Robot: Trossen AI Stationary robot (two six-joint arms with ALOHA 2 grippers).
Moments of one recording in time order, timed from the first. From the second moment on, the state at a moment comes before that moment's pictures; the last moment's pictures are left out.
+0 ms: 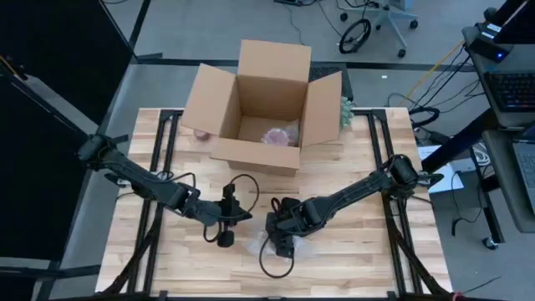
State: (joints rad) left arm -0.43 1.38 0.81 -0.05 -0.34 -0.28; right arm 0.38 1.98 1.56 -0.74 0.11 0.53
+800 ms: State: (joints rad) left arm -0.36 1.54 0.81 0.11 -0.26 -0.17; right arm 0.38 1.98 1.56 -0.73 0.11 0.51
